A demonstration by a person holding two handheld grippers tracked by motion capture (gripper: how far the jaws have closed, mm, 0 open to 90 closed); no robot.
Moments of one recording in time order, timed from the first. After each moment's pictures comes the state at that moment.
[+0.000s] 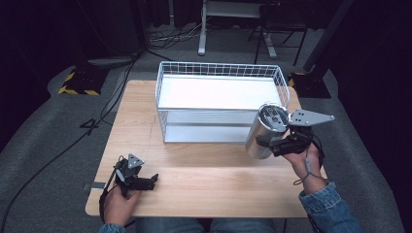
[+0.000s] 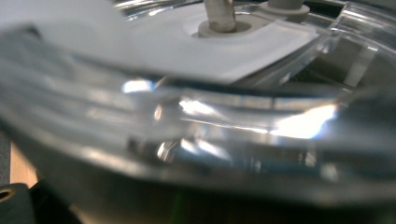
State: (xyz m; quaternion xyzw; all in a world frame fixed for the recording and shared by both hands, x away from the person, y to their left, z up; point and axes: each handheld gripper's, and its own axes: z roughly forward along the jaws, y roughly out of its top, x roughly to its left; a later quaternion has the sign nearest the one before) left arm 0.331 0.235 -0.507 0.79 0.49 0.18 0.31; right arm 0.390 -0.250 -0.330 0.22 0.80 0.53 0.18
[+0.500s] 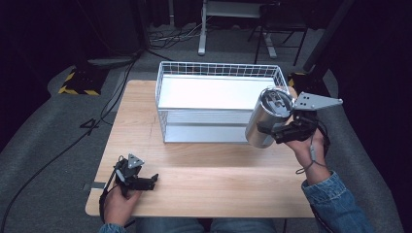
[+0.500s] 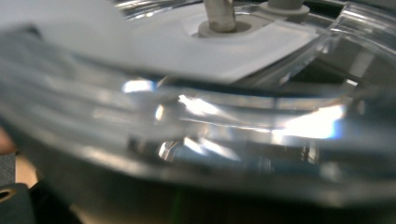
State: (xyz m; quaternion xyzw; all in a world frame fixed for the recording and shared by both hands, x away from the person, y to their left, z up) left arm 0.331 0.235 -0.507 0.79 0.49 0.18 0.31; right arm 0.397 -0.243 -0.284 0.22 0.79 0.54 0.18
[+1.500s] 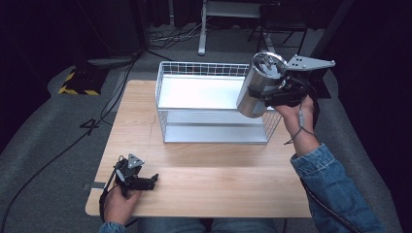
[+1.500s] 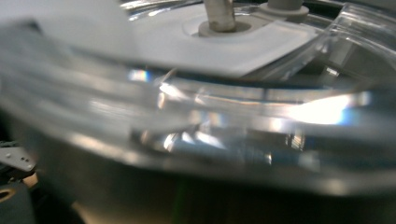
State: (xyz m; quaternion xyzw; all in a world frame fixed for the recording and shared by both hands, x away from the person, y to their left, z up) left arm 0.331 0.235 -0.507 0.79 0.49 0.18 0.31; right arm 0.451 -0.212 -0.231 0.25 0.77 0.55 0.20
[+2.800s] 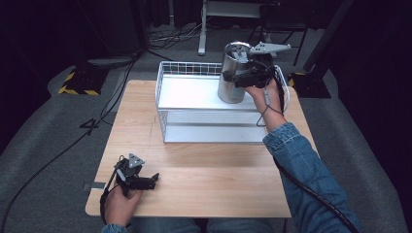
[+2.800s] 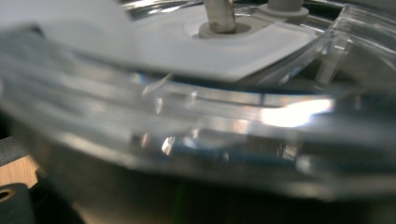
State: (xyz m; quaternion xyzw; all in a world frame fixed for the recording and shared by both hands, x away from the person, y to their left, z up) left arm 0.332 0.233 -0.507 0.79 0.50 0.18 0.31; right arm 0.530 -0.154 -0.252 0.28 0.78 0.52 0.20
